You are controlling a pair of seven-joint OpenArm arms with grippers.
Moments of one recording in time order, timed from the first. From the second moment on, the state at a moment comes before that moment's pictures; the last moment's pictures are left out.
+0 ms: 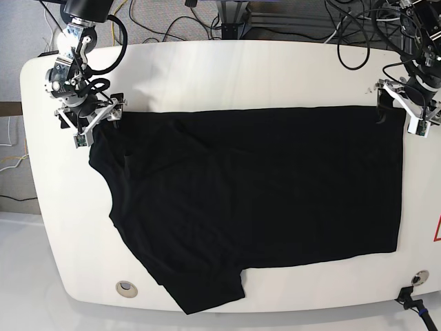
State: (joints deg) left arm 18.4 -18.0 -38.5 100.9 -21.8 -41.8 43.3; right arm -9.0 11.8 24.6 89.4 11.3 29.1 -46.1
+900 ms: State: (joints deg) left arm 14.2 -17.0 -38.2 84.5 -18.1 -41.8 39.5; right arm -8.0 12.0 24.6 82.1 13.2 29.9 -36.8
